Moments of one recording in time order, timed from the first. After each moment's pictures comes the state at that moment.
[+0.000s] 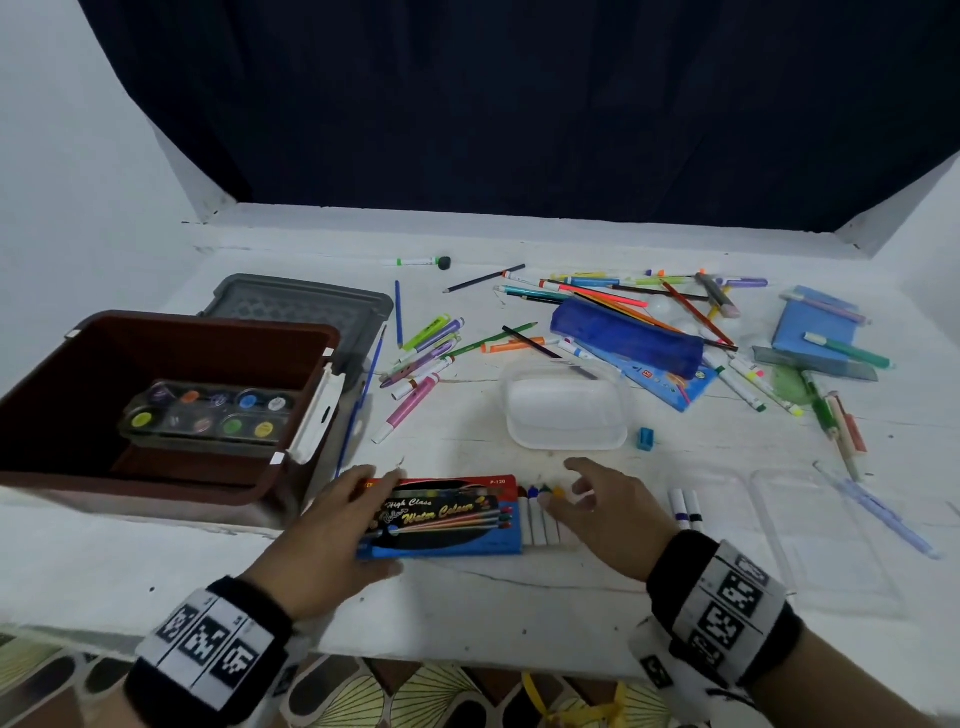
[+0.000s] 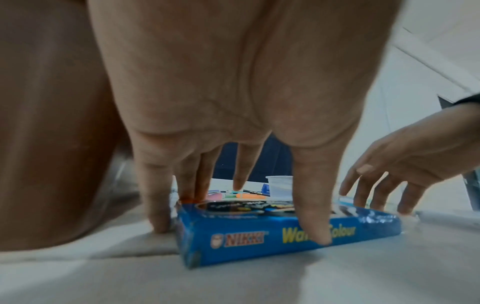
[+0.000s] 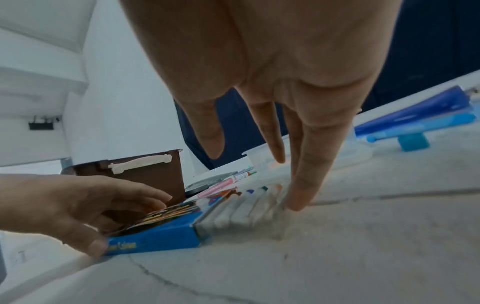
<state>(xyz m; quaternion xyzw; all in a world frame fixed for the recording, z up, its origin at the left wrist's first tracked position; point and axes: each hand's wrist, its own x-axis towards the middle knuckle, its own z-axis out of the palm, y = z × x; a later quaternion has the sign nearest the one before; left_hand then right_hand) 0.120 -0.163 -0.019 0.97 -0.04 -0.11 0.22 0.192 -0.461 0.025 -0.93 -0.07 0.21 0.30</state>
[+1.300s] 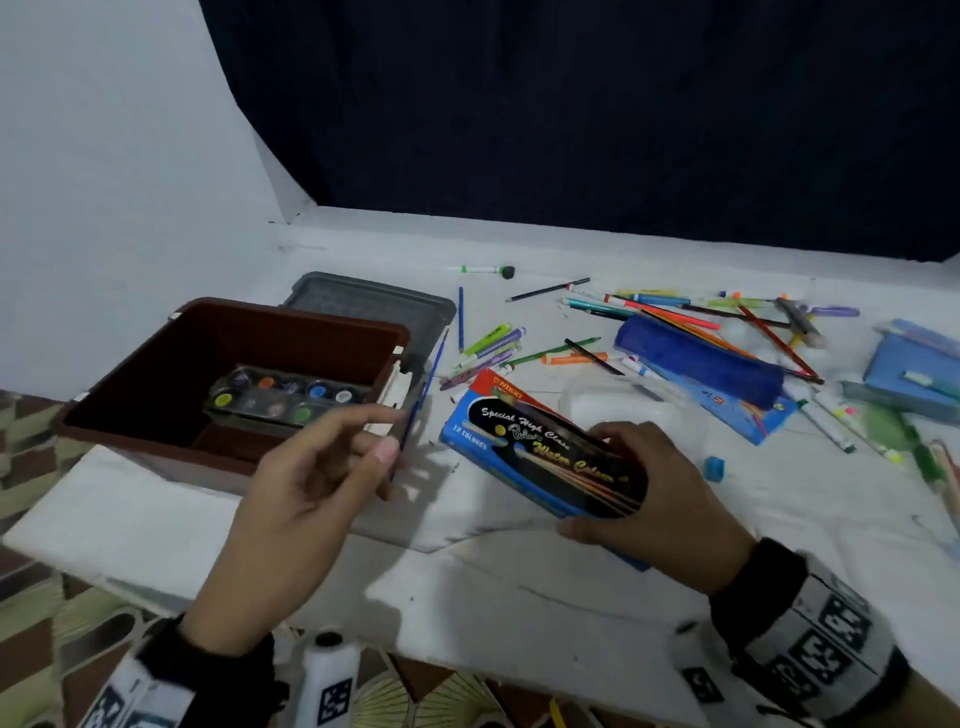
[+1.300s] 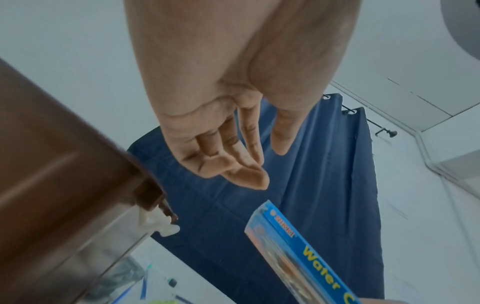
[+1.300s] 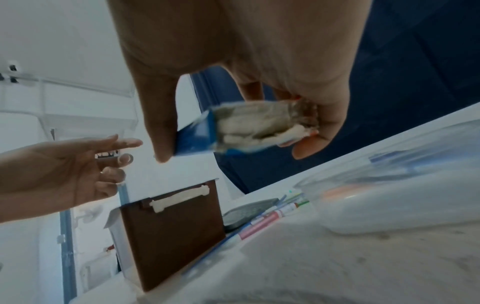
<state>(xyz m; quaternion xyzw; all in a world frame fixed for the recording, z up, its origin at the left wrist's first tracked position) 0.074 -0.179 0.084 0.78 0.03 0.19 0.60 0.200 -0.445 0.051 -0.89 -0.24 0.08 0.39</state>
